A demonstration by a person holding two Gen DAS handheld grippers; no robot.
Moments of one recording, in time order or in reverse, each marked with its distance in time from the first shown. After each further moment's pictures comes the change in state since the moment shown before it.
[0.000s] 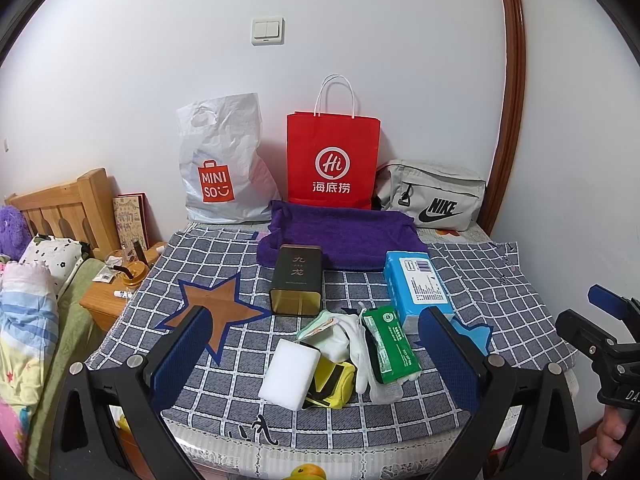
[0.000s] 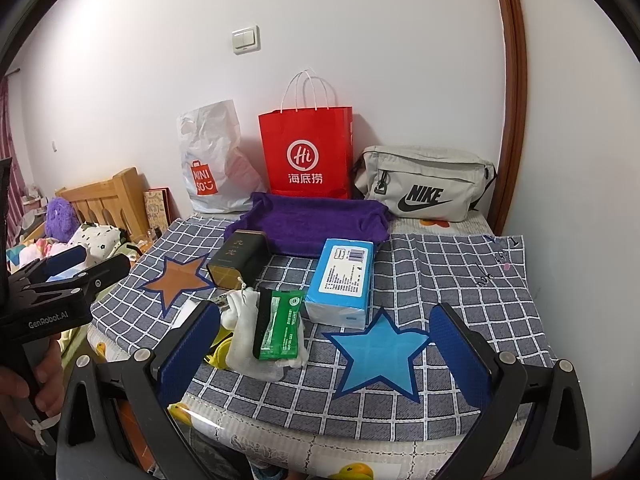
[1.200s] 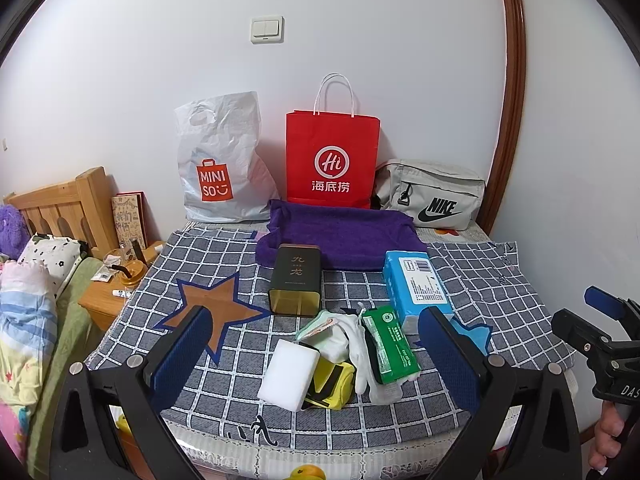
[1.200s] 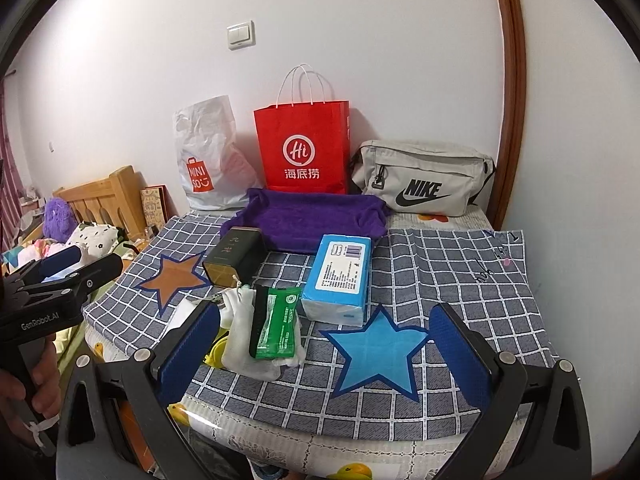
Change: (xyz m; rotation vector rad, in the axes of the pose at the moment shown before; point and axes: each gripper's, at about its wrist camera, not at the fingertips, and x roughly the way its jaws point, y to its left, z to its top) left arm 0.002 -0.002 0.001 0.003 0.003 0.000; right arm 0.008 -0.002 0.002 0.008 0.021 -0.008
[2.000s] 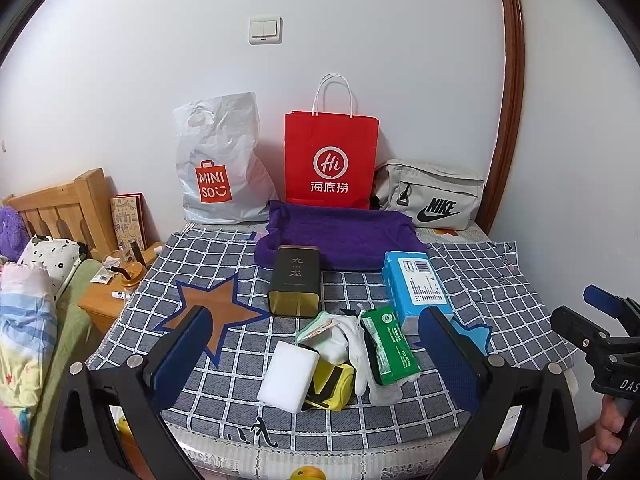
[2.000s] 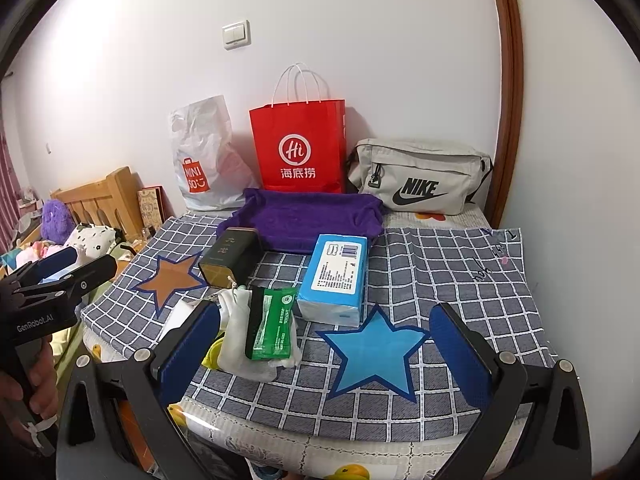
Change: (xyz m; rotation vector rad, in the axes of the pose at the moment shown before) left arm 0.001 -0.001 0.003 0.002 0.003 0.000; right arm 0.003 -0.006 0.002 0.008 0.008 -0.006
